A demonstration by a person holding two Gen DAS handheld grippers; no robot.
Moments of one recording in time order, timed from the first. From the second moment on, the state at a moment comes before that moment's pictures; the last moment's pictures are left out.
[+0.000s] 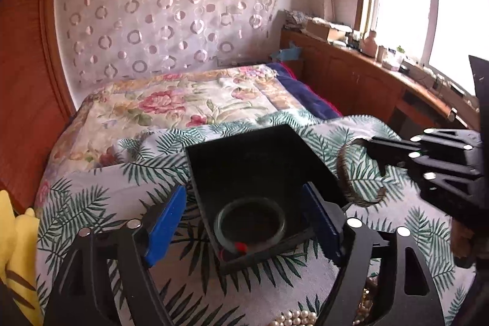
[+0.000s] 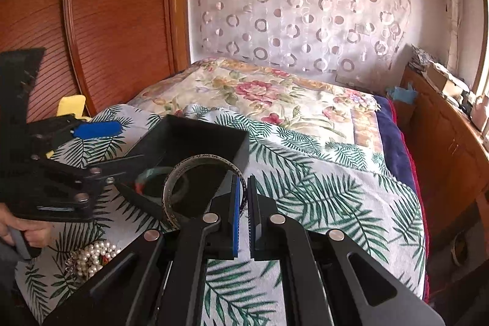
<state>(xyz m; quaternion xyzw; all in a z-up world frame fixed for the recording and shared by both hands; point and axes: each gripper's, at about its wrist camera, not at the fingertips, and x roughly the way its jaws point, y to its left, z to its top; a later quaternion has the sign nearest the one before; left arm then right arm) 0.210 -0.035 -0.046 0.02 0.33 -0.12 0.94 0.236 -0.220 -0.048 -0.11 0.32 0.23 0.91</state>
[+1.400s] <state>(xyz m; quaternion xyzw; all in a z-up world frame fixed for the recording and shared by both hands) 0.069 0.005 -0.071 -0.01 0.32 -0.13 0.94 0.146 -0.228 -0.108 -0.11 0.38 0.29 0.87</state>
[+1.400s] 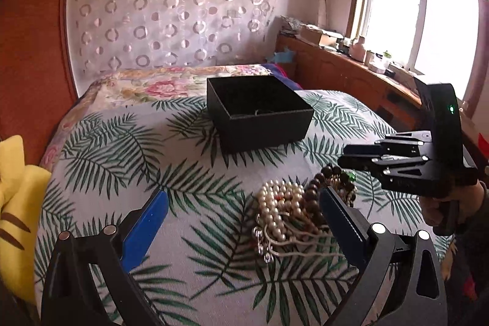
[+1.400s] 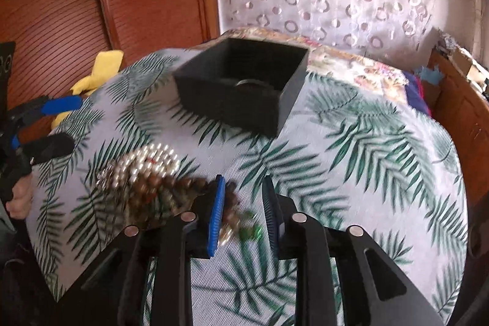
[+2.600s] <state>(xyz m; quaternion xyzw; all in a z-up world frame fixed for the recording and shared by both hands) 0.057 0.004 -0.088 -0.01 0.36 -0.15 0.92 0.103 -0.260 -0.015 -0.07 0.27 0.29 0.91</state>
